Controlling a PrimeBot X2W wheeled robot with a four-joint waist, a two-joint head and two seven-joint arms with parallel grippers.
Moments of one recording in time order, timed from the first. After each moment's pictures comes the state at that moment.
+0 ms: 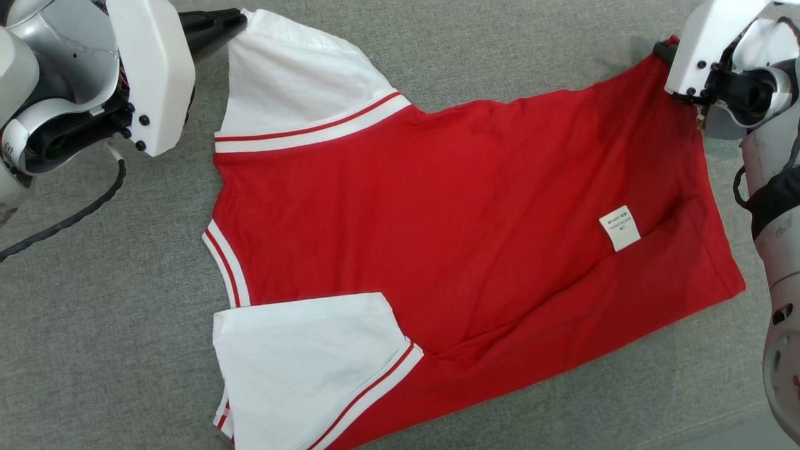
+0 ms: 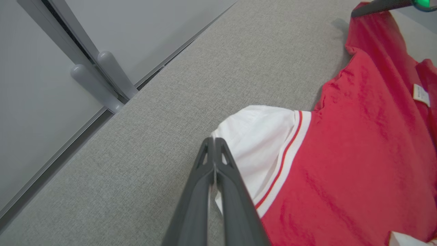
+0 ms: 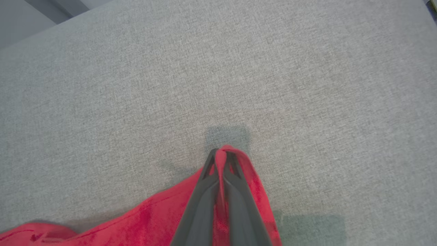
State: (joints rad) left arm -1.43 0.72 -1.27 0.25 -1.18 -0.13 0.45; right arm -1.22 -0.15 -0.09 1.06 0.18 0.13 0.73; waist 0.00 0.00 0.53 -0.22
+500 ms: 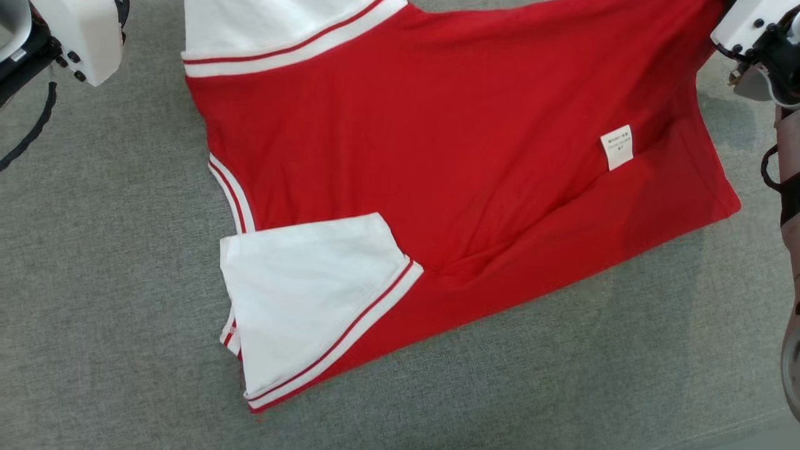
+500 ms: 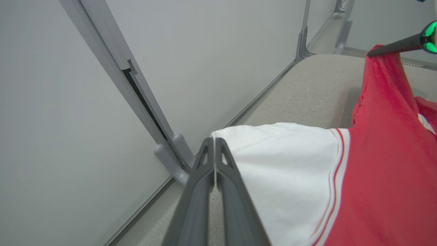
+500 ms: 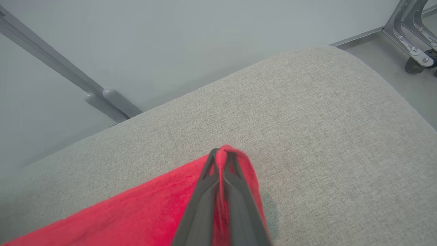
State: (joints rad) left arm -1.52 0.76 -1.28 0.31 -1.04 -0.13 0.08; right arm -1.25 -0.17 -0.18 1.03 0.25 0.13 0.47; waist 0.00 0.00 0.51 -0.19
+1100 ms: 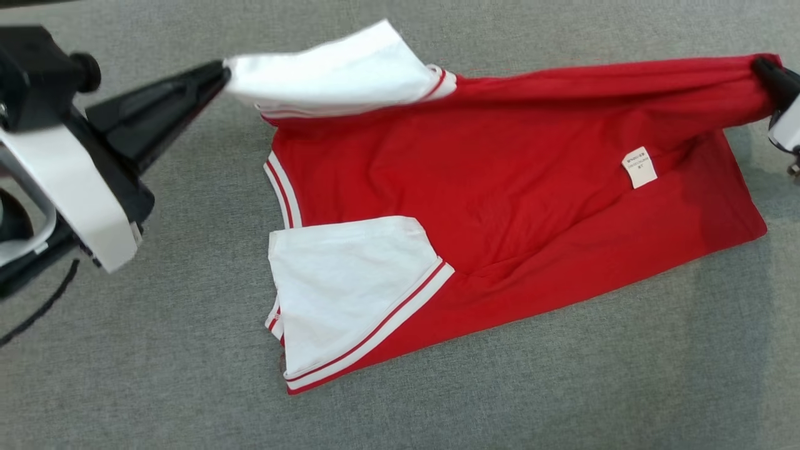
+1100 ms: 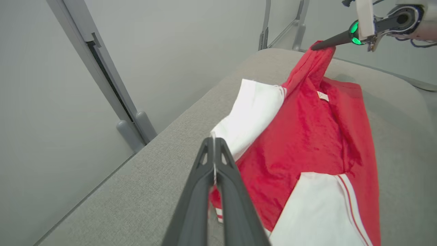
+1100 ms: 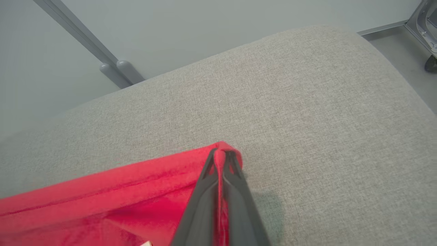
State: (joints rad) left arm -1.27 0.97 -1.28 -0.04 -1.08 -0.13 -0.05; right arm -0.93 -0.39 0.07 0.72 0.63 0.13 0.53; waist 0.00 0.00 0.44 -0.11
